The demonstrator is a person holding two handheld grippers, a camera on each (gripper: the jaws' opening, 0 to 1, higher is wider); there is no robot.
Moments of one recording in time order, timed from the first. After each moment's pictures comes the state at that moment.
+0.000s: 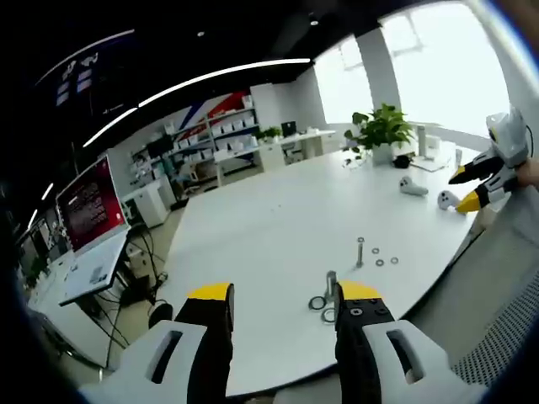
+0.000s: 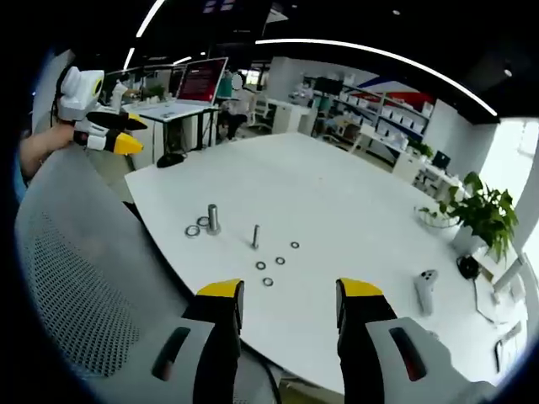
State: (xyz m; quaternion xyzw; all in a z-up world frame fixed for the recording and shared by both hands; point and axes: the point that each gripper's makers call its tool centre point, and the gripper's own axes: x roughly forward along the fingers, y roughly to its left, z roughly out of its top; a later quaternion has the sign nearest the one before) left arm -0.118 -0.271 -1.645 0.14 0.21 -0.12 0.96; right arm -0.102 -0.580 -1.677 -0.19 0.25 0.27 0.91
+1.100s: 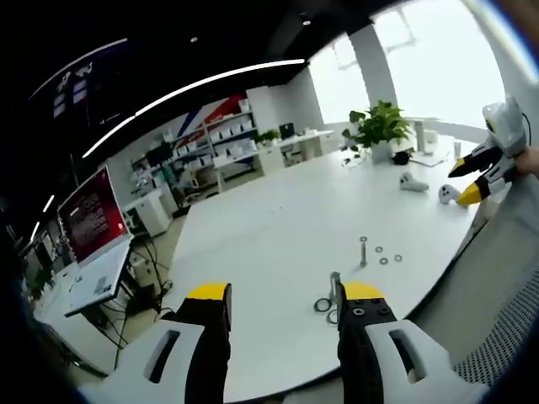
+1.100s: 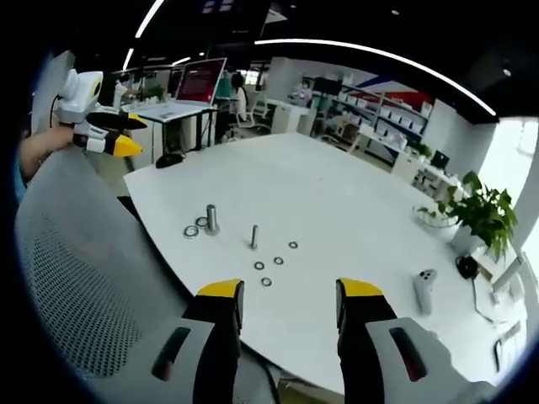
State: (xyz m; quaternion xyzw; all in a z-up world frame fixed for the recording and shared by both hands) left arm -0.117 -0.272 -1.640 0.16 0.18 -0.13 0.96; right arm -0.101 -0.582 -1.676 -0.19 0.25 0.26 0.91
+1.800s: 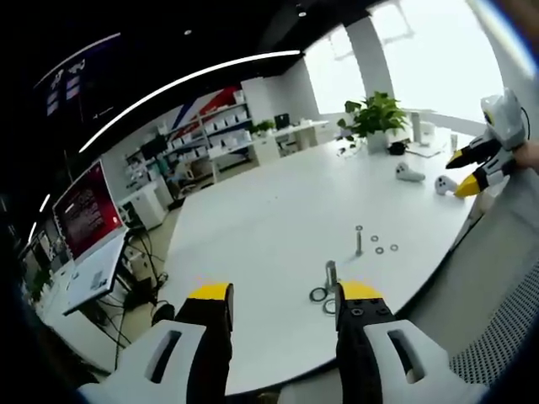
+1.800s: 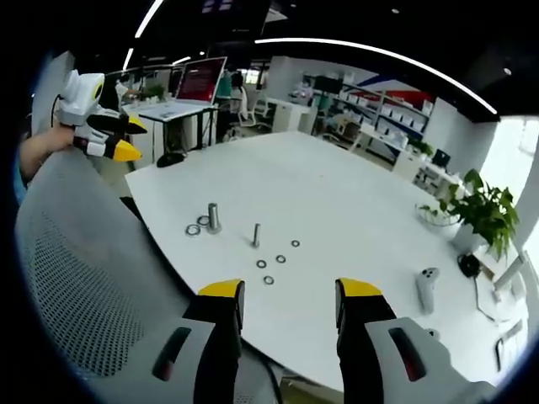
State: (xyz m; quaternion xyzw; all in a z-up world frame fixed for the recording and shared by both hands) left arm -0.119 -0.272 -1.653 0.16 0.22 -0.13 0.95; right arm -0.103 -0.580 -1.680 -0.19 0.26 0.27 0.91
